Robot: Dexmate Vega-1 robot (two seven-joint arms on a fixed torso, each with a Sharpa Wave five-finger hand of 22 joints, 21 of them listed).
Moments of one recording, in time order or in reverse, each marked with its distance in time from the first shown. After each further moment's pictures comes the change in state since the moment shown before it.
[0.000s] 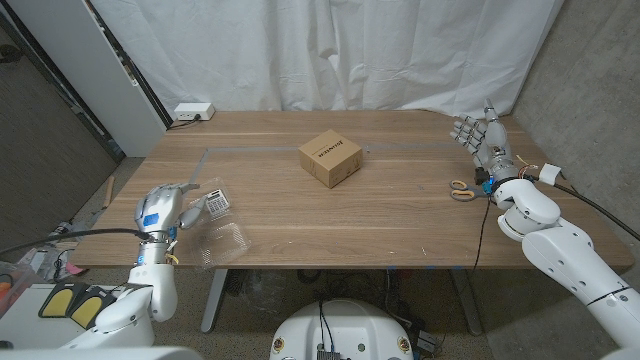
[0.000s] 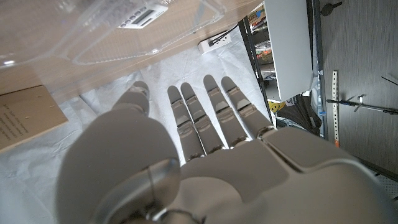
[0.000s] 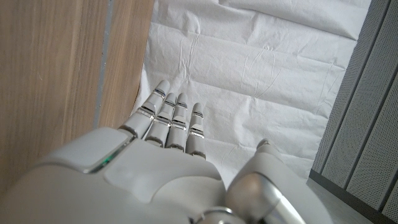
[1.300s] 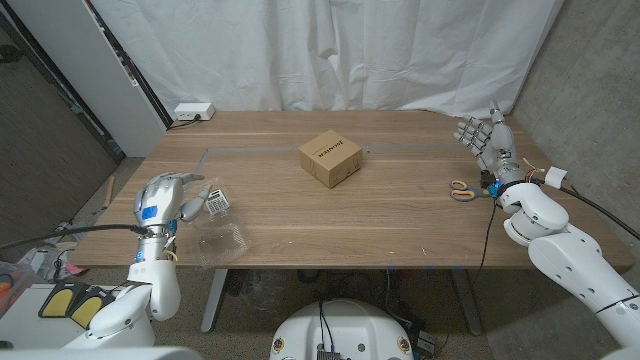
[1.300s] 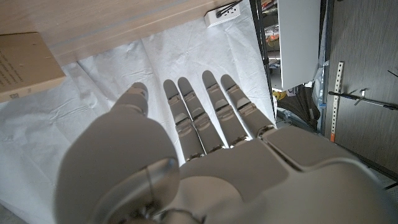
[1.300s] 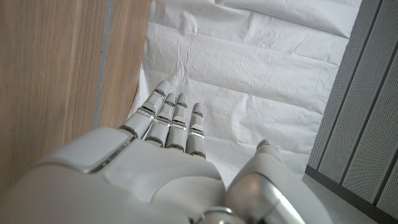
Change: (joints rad) left arm 0.087 -0.032 -0.099 -0.148 0.046 -0.005 -0.016; left_hand -0.001 0.010 -0.002 0.002 0.015 0.096 0.012 0.040 -0.003 0.091 -0.008 0.027 -0.012 0.059 -0.015 0.027 -0.003 0.031 -0.001 0.000 0.000; right arm -0.051 -0.003 0.038 -0.017 0.013 0.032 0.025; right_hand -0.004 0.004 0.000 0.000 0.000 0.000 0.000 0.000 0.000 0.006 -0.006 0.000 0.000 0.000 0.000 0.000 0.000 0.000 0.000 -0.015 0.000
